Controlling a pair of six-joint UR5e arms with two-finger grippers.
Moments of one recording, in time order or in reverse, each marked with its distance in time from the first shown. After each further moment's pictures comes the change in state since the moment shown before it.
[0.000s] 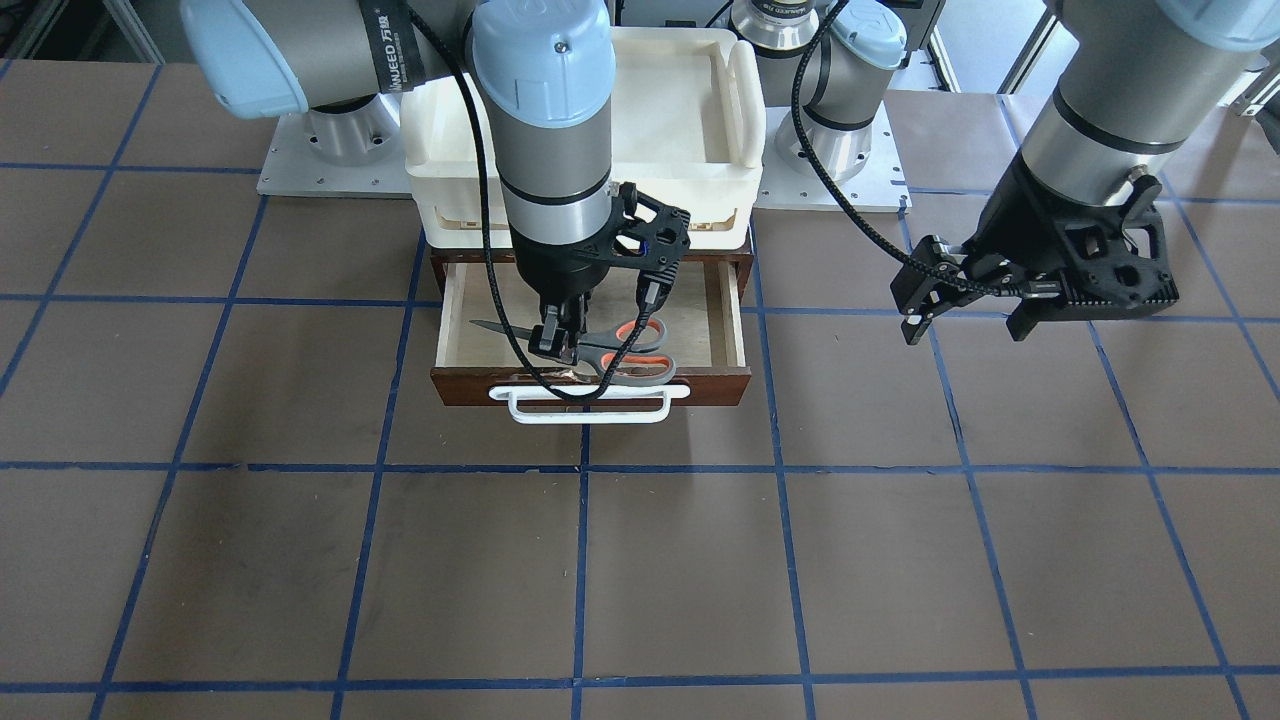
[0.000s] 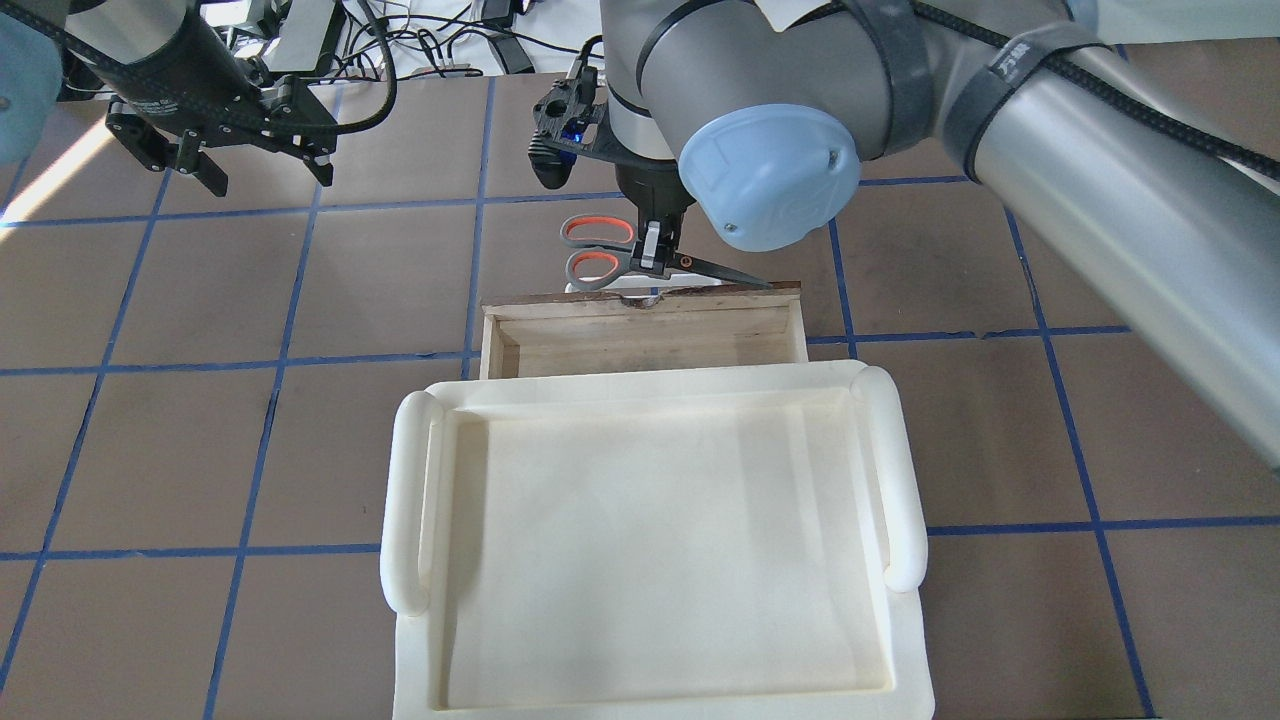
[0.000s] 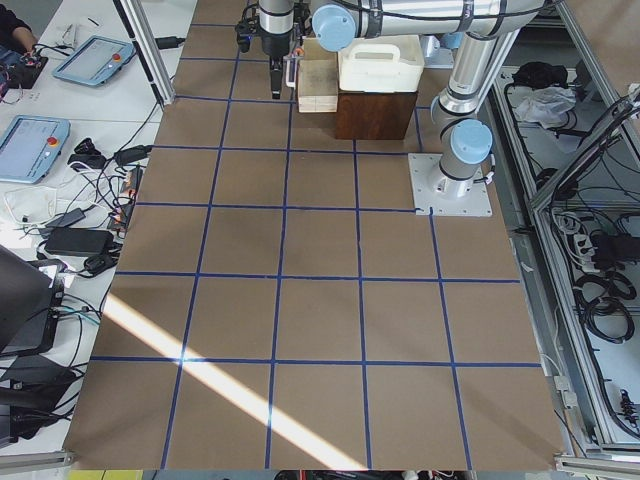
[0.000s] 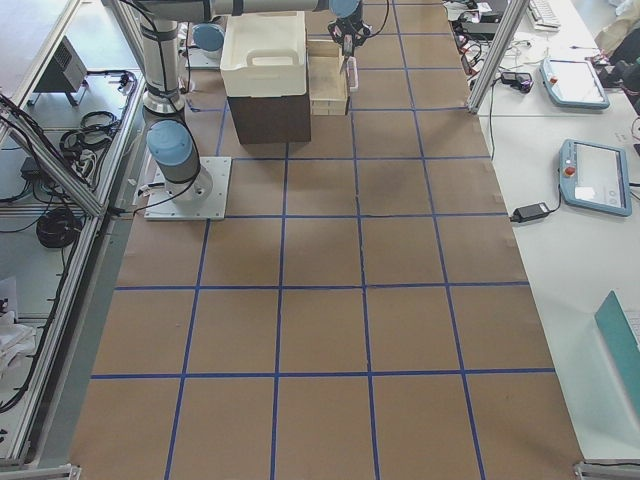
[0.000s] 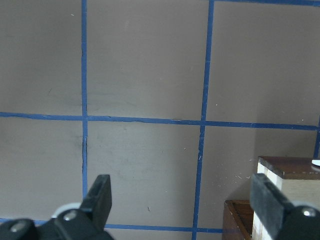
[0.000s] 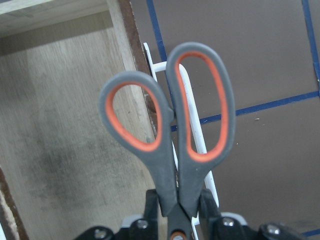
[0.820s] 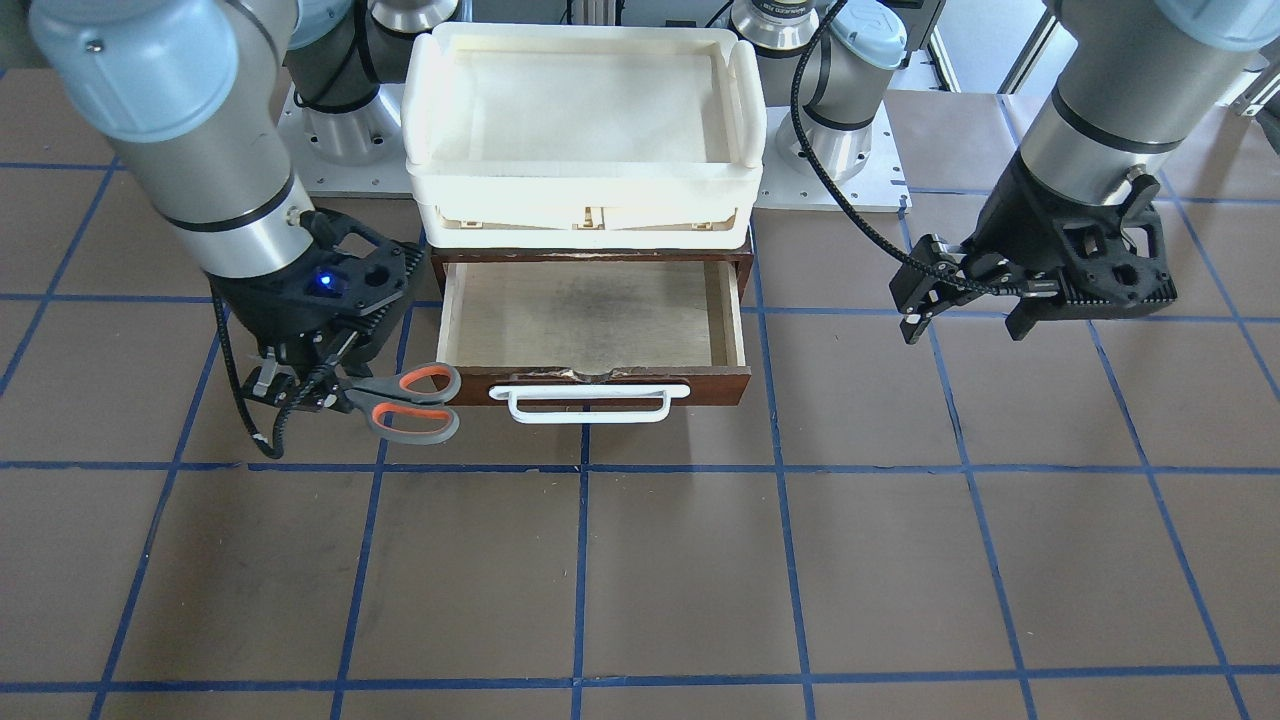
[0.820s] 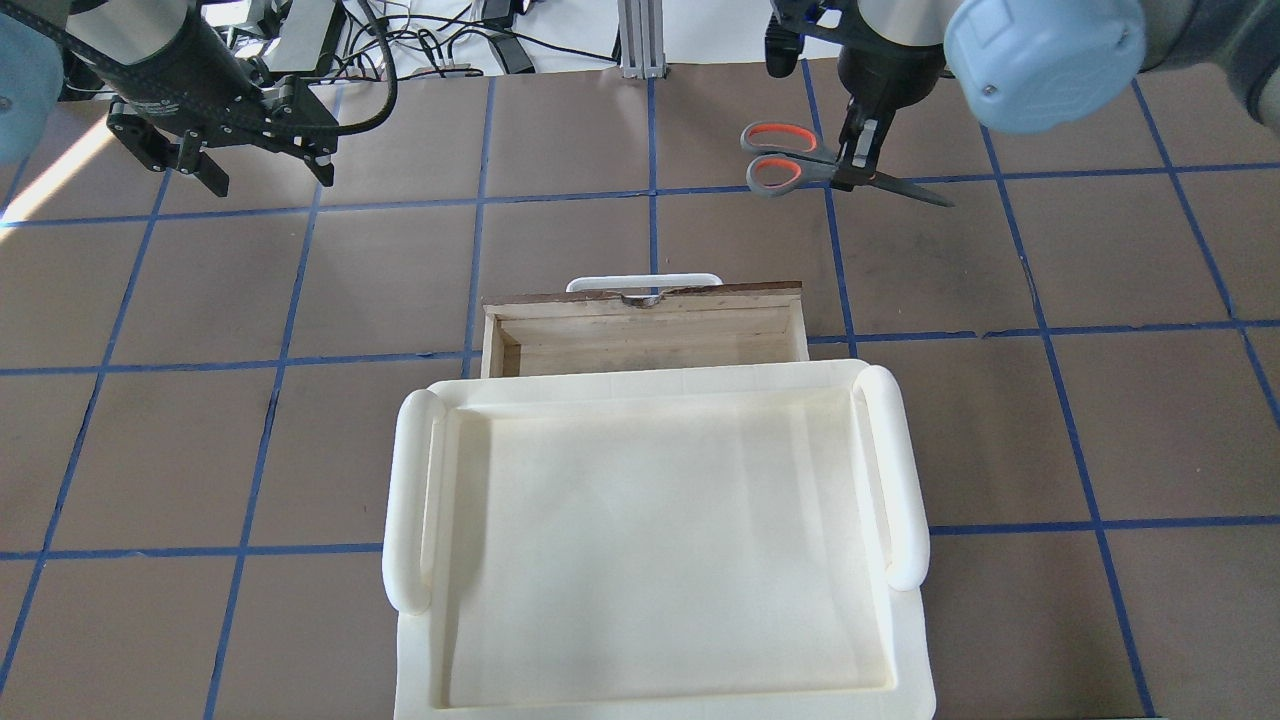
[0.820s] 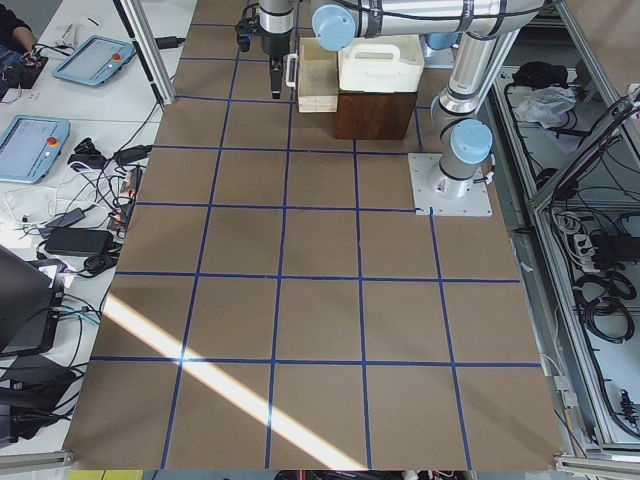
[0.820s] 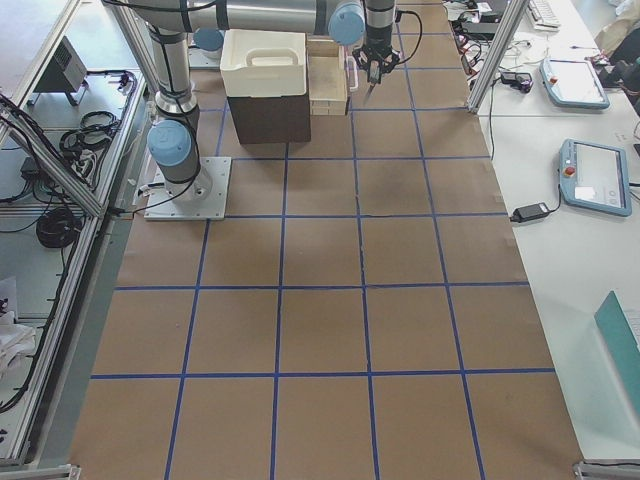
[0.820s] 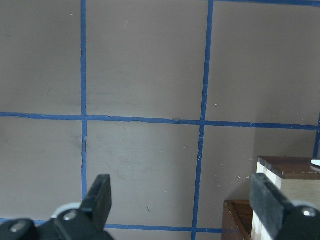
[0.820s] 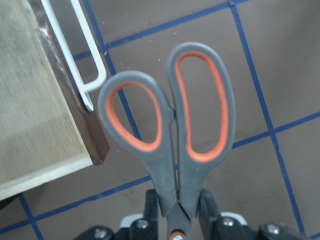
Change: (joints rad) left arm -0.001 0.000 0.000 -0.001 0.000 -0.001; right arm -0.264 -0.079 0.004 0.024 0.003 -0.151
